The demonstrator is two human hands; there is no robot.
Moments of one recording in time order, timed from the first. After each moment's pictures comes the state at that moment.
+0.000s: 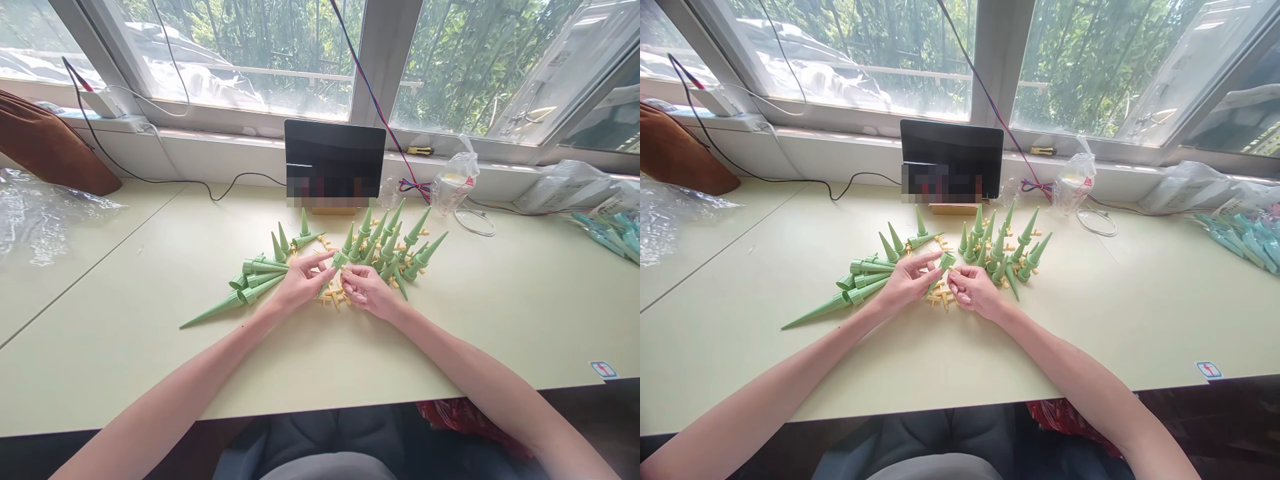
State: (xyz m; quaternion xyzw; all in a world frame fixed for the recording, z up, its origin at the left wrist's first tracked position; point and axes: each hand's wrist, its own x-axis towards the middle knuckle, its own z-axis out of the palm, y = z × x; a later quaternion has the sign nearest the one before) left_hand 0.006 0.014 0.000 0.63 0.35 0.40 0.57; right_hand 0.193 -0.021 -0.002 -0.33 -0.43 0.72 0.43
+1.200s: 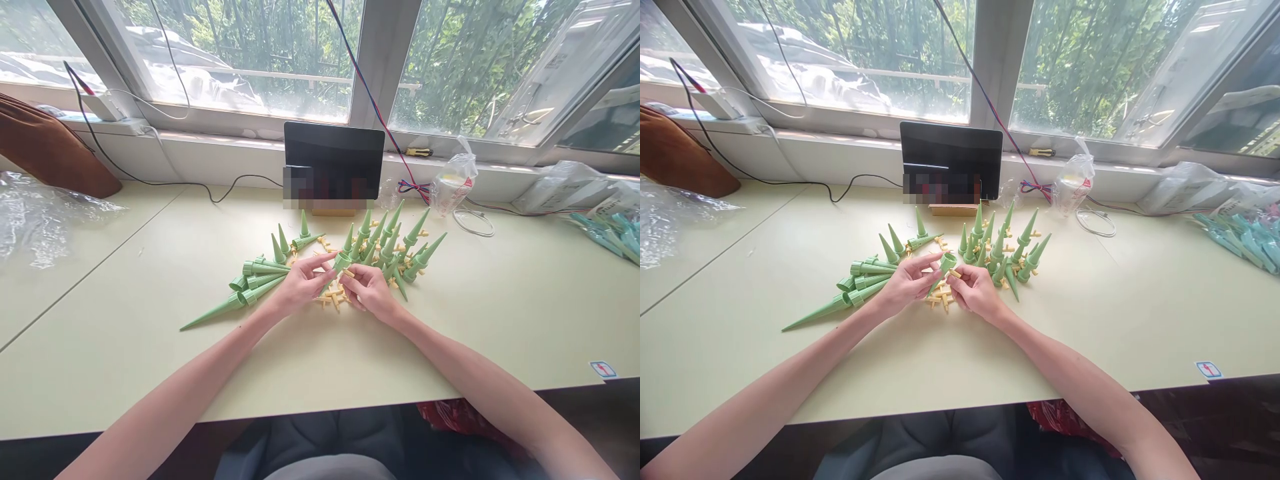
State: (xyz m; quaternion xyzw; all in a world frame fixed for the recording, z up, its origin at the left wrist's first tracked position) left_hand 0.006 0.017 0.001 0.60 0.29 0.39 0.64; right_hand 0.188 -0.030 -0.001 -0.40 -0.55 0.55 0.48
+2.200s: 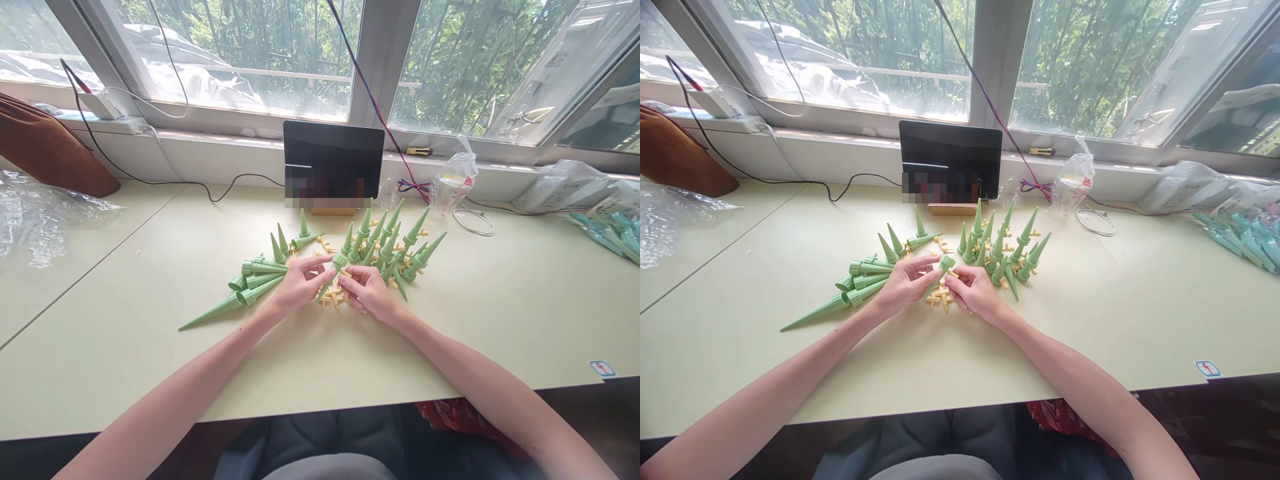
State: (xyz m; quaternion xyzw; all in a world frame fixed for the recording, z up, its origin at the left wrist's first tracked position) left_hand 0.006 0.011 0.005 0.63 0.36 0.39 0.57; right_hand 0.189 -0.030 -0.001 -0.40 -0.56 0.57 0.45
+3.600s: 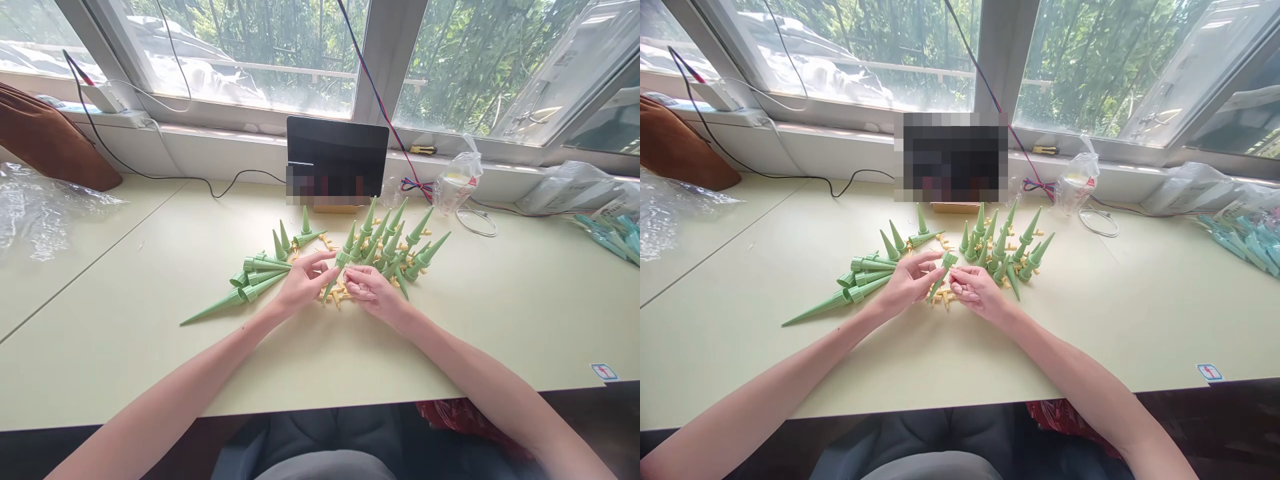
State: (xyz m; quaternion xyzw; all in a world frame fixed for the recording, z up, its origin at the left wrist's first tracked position) left_hand 0.010 0.006 0.006 0.62 0.36 0.39 0.57; right_hand 0.197 -0.023 0.001 -0.31 -0.39 0.76 0.42
